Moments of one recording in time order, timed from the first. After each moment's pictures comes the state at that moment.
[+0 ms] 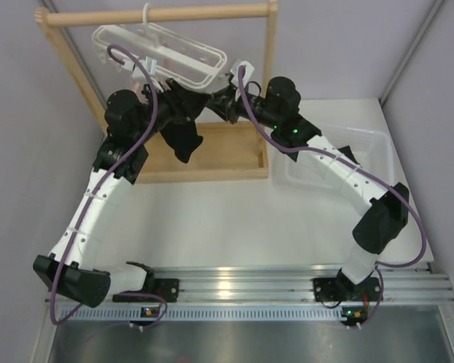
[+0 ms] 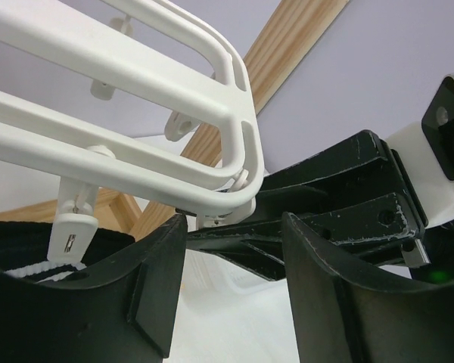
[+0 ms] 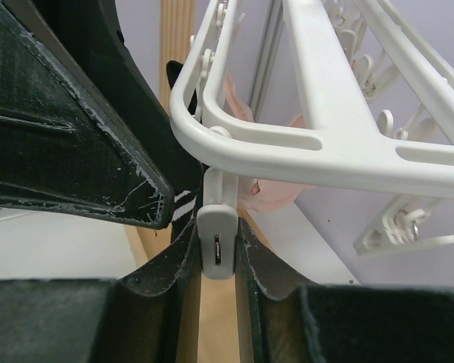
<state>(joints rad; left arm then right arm) -0.33 1.26 1.46 -0.11 0.33 -0.57 0.69 1.71 1.71 0.12 -0.44 -0.14</state>
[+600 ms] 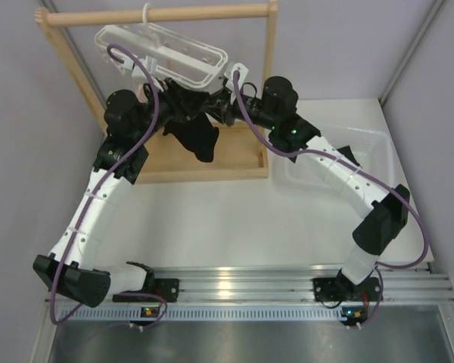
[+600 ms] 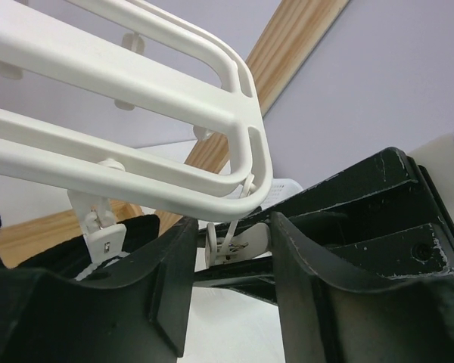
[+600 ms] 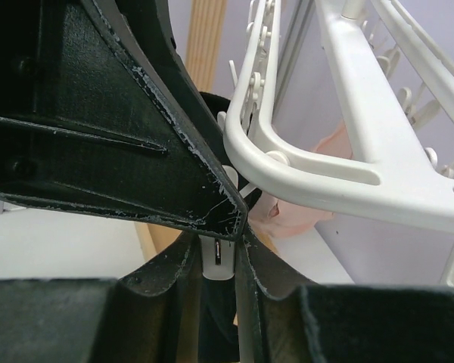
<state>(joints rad) -0.33 1.27 1.46 -0.08 0.33 -0.55 0.73 1.71 1.75 0.07 -0.47 -0.18</state>
